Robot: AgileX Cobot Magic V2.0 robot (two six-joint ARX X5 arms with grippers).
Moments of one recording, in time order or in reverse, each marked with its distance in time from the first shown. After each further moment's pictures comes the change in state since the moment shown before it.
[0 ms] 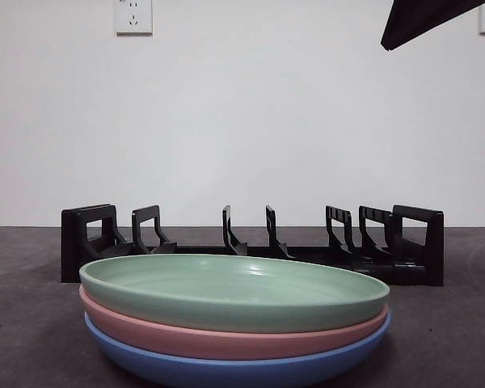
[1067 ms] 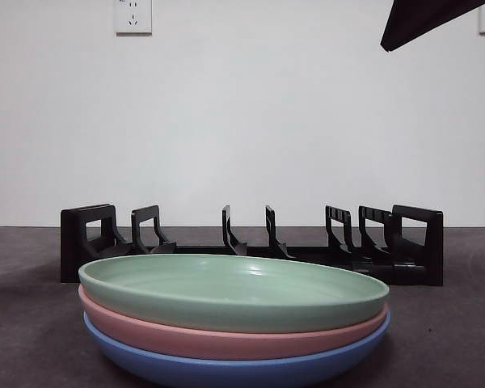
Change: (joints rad) left arm -0.408 0.608 0.947 -0.634 -0.062 -0.086; right arm 0.000 0.002 0.000 -0.002 -0.002 0.000
